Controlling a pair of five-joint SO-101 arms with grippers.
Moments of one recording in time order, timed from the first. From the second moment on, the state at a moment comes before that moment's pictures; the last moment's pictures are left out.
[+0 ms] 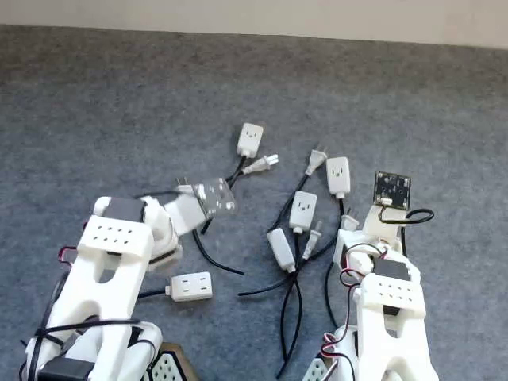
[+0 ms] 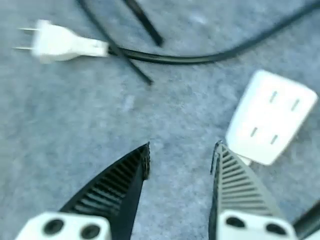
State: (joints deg) left arm 1.1 -32.9 51.3 68.5 -49.5; right arm 4.4 -47.4 77.5 34.5 1.0
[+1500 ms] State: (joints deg) left arm -15.6 -32.9 56.3 45.5 1.2; right arm -5.0 -16.1 47.1 55.1 -7.3
